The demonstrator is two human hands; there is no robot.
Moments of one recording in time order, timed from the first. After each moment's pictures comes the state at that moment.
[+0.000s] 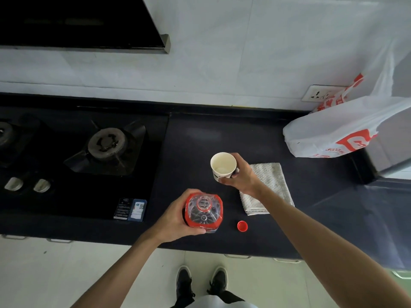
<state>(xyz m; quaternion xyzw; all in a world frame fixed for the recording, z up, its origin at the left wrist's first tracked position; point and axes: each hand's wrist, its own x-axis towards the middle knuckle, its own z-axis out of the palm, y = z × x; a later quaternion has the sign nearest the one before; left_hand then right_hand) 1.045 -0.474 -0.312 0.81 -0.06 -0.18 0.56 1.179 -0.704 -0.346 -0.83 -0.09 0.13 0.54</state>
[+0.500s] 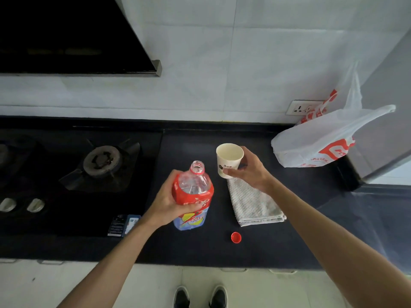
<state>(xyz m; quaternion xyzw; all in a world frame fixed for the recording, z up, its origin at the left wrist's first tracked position) 1.092 -0.476 -0.263 0.79 -0.02 -0.08 0.61 1.198 -0.736 -0.271 -0.81 -0.09 0.11 0.57</state>
